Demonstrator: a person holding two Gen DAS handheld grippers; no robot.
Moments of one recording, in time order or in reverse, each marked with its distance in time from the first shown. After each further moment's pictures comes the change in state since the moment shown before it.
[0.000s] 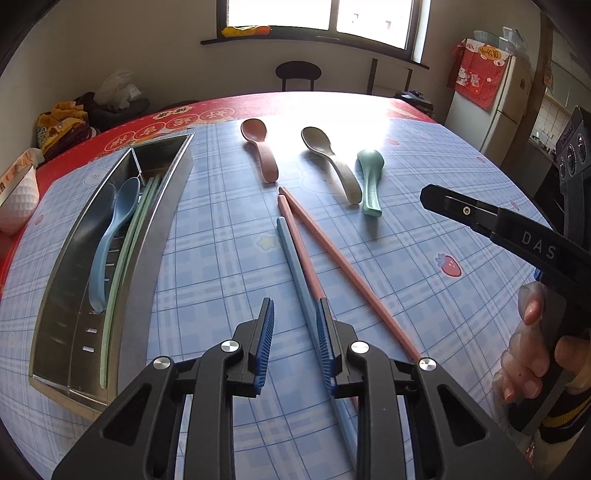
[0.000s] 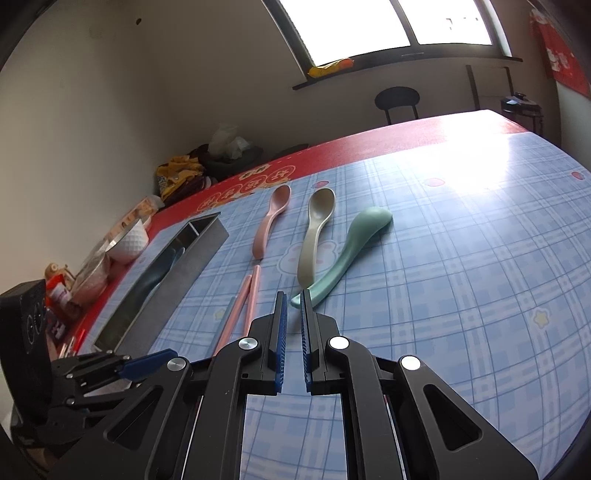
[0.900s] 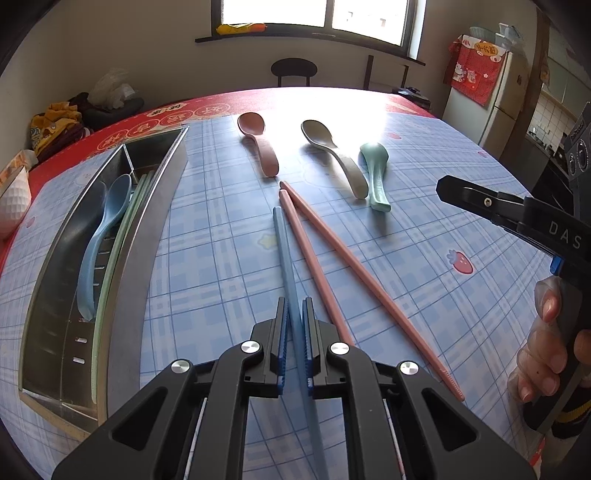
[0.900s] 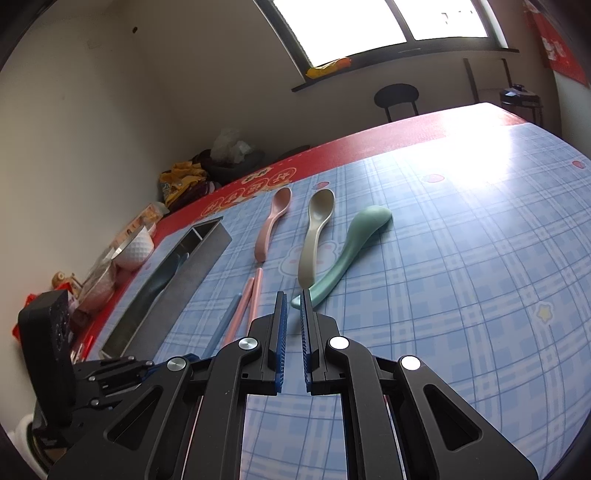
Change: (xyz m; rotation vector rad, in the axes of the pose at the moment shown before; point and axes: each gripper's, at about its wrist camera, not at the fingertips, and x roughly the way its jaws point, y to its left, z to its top) left arm 0.016 0.007 0.000 0.014 -0.006 -0.017; right arm -0.003 -0.007 0.000 0.032 -0.003 0.024
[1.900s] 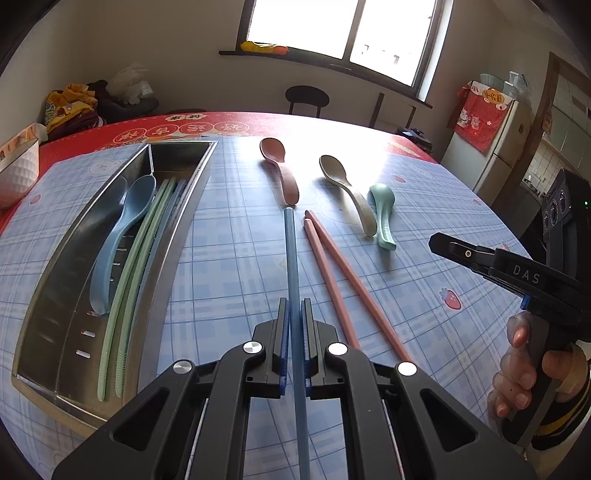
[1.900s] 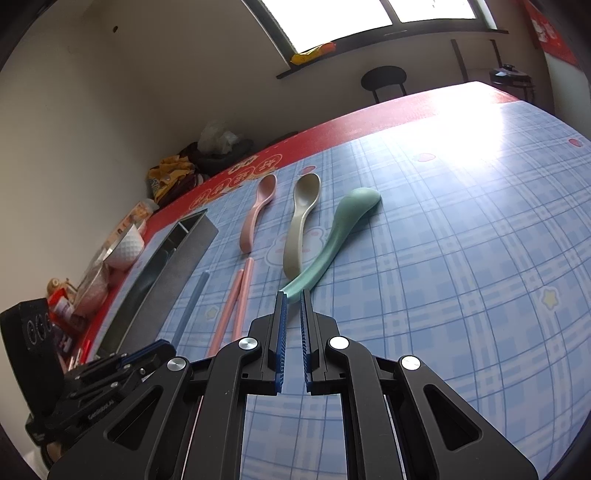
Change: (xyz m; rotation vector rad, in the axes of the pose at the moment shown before) left arm -0.020 0.026 -0.005 -0.133 -0.115 -0.059; right arm 0.016 -0.009 0.000 0.052 0.058 -0.038
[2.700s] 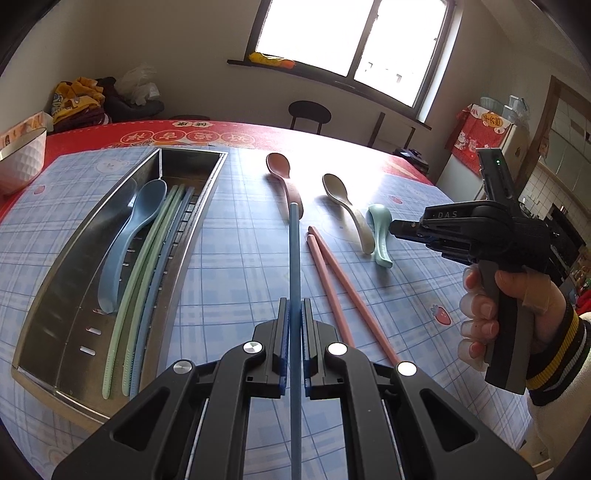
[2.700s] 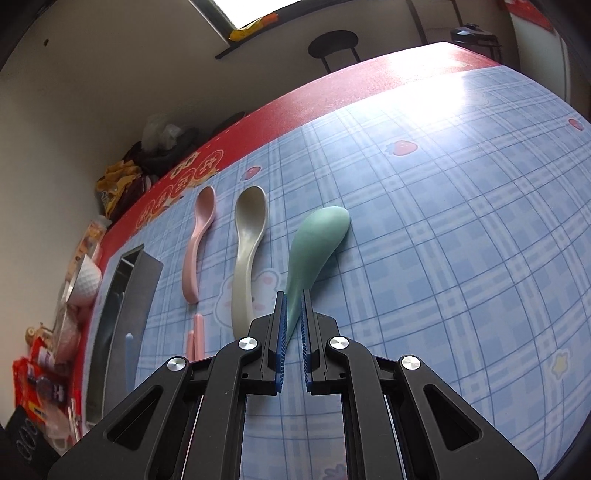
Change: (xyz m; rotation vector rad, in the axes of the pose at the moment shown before) left arm -0.013 0.012 -0.002 -0.058 -0.053 -0.042; right arm 0.066 -0.021 0.057 0.165 0.126 -0.143
